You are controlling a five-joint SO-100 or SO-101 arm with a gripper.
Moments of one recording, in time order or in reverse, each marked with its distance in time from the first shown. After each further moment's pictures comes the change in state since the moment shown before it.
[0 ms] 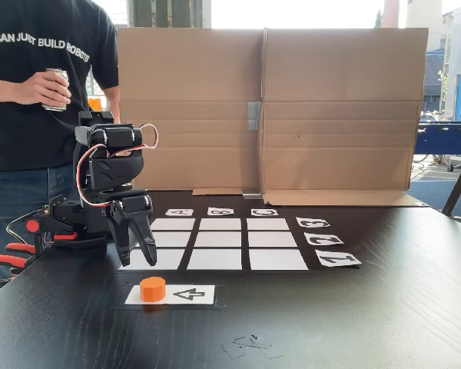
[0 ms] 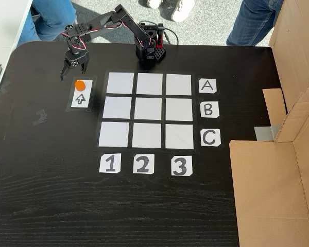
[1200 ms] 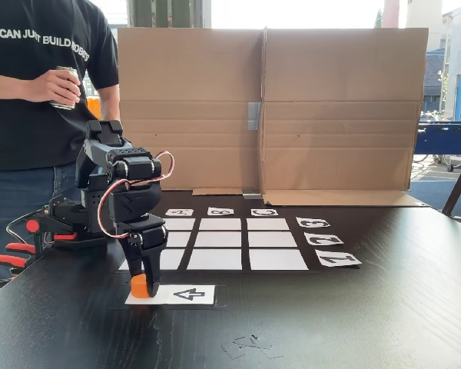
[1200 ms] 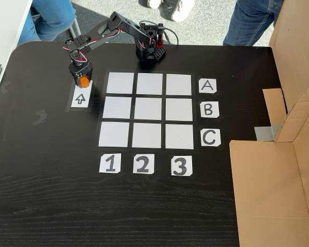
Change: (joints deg) arm -3.0 -10.0 -3.9 0.1 -0.4
